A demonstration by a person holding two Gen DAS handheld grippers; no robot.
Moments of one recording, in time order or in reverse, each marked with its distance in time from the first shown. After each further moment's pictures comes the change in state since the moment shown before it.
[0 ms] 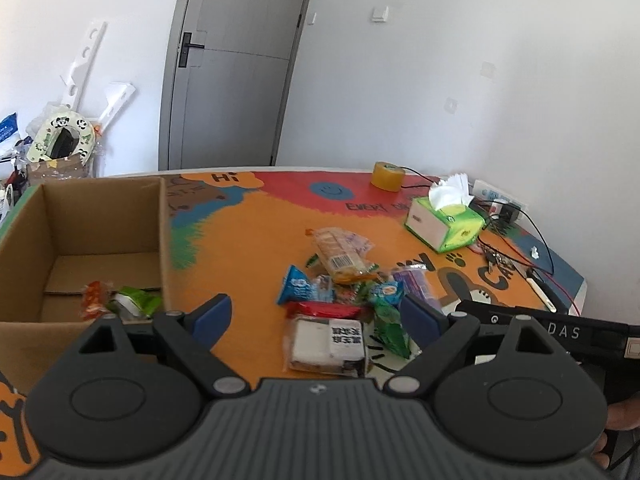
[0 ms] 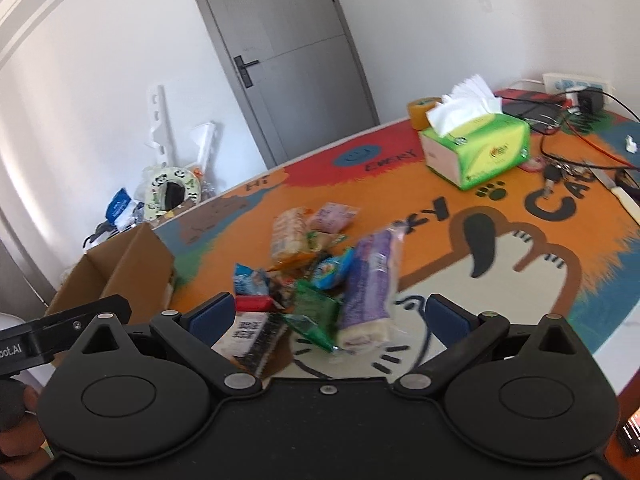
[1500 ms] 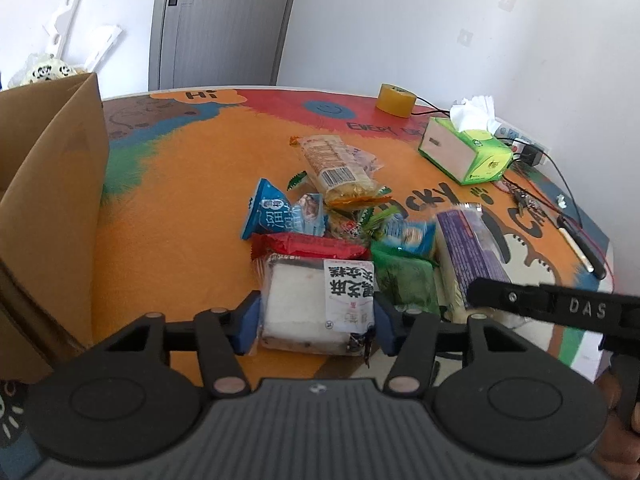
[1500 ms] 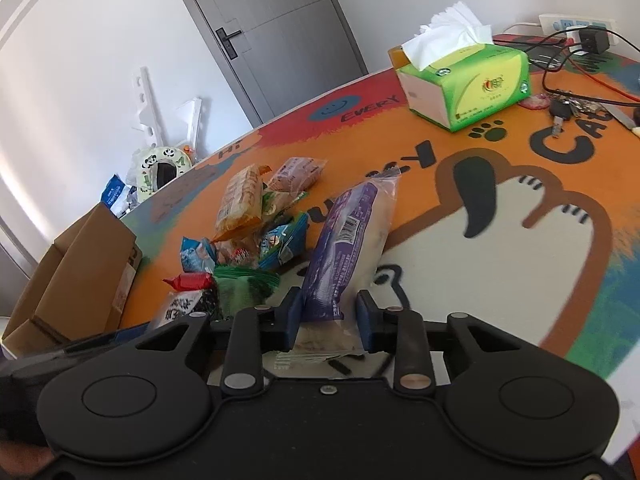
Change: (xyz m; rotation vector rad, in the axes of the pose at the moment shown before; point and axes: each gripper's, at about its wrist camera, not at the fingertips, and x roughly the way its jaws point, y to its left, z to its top) left arm 0.095 -0.009 -0.033 -0.016 0.181 0.000; right arm 0.050 -0.038 -0.014 0.061 0.107 0.024
